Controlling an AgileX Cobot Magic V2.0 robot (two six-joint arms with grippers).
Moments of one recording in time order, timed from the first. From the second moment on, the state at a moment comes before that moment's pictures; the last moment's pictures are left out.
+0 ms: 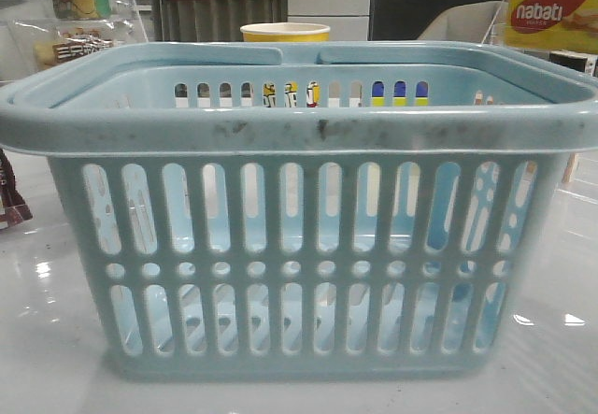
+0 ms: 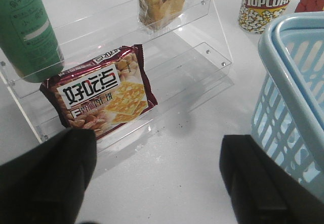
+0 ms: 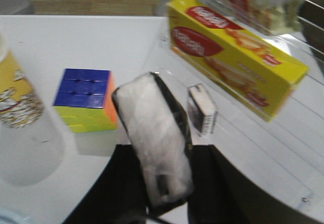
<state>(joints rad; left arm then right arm) -0.07 0.58 -0.65 -0.05 0.67 0.08 -0.01 1.32 -1.39 0.05 0.64 0.01</state>
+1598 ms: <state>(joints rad) -0.07 0.58 -0.62 -0.05 0.64 0.08 0.65 0.88 -0.92 0.04 0.70 0.01</state>
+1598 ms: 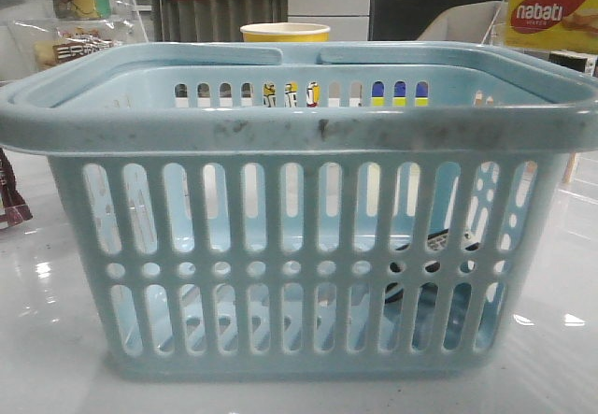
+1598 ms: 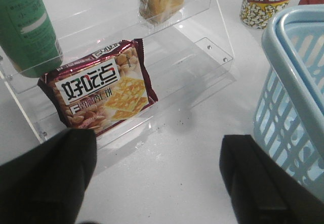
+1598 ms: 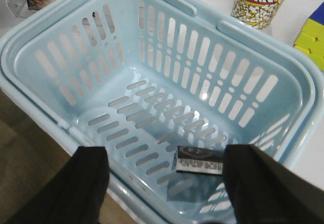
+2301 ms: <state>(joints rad) -0.07 1.08 -0.94 -0.05 0.54 0.08 0.65 0.65 -0.81 0.03 0.82 0.01</state>
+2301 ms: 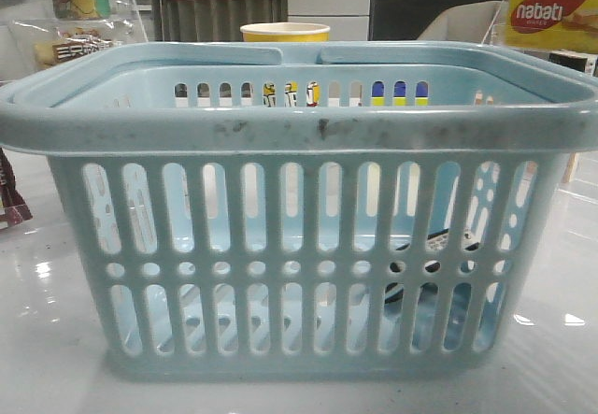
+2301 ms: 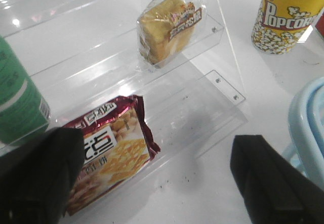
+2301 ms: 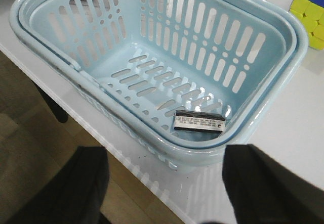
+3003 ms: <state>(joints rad) -0.07 1.81 -1.45 0.01 0.46 0.10 0.65 0.65 -0.81 0.03 0.82 0.01</state>
